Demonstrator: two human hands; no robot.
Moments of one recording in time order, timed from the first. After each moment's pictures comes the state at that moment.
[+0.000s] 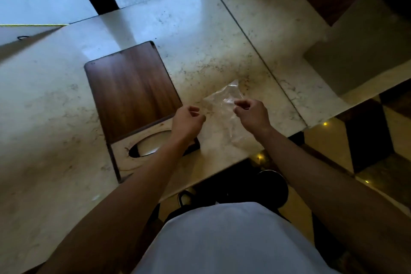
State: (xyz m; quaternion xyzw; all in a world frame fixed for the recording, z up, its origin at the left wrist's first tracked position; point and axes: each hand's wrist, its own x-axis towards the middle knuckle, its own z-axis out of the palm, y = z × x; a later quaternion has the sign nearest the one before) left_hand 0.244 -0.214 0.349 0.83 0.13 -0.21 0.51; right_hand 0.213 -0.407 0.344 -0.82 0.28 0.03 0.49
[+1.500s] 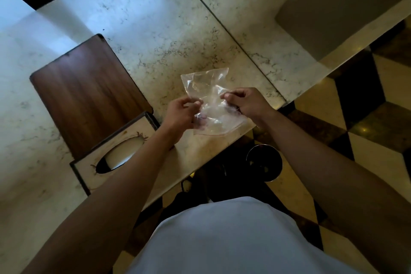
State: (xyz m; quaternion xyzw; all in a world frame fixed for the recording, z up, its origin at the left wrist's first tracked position) left_hand 0.254 -0.284 0.330 0.68 0.10 -0.38 0.62; right_hand 0.193 -0.494 0.320 -0.69 0.28 0.12 0.66
